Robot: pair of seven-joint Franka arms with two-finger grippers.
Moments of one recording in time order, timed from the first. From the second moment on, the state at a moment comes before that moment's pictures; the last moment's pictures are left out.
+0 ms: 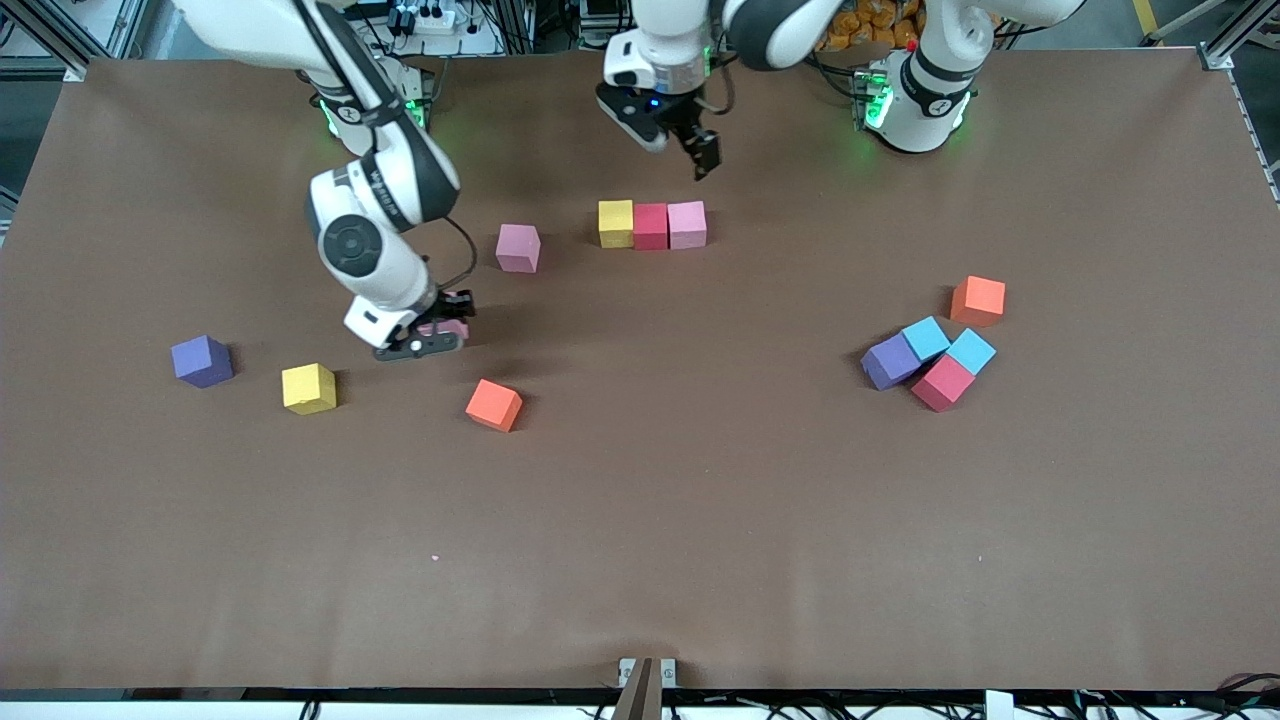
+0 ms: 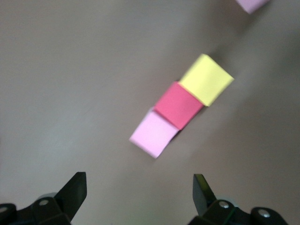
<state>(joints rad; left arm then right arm) -0.45 -0.01 -0.60 -2.10 0.03 2.02 -0.30 0.37 0.24 0.08 -2.26 0.02 2.37 0.29</state>
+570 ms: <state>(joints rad) -0.25 0.04 -0.34 -1.94 0.11 1.80 -0.20 0.64 0.38 0.09 -1.96 0.12 2.26 0.64</state>
